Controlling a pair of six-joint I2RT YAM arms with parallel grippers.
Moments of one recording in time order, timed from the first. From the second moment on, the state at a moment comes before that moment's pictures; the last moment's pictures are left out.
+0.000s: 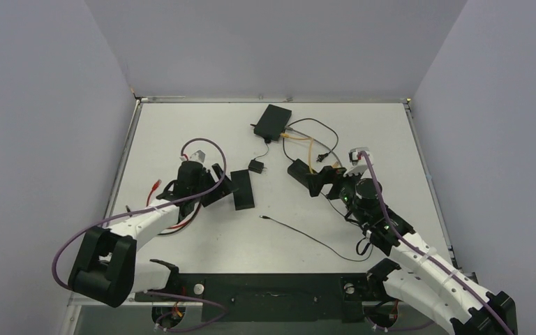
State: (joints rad) left arm -0.35 1.29 0.54 0.04 0.16 -0.83; right arm 0.59 0.79 0.55 0.00 0.14 0.38
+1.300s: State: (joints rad) left arm -0.34 1.82 1.01 0.11 0.22 -0.54; right arm 0.76 0.77 0.44 0.08 0.20 0.40
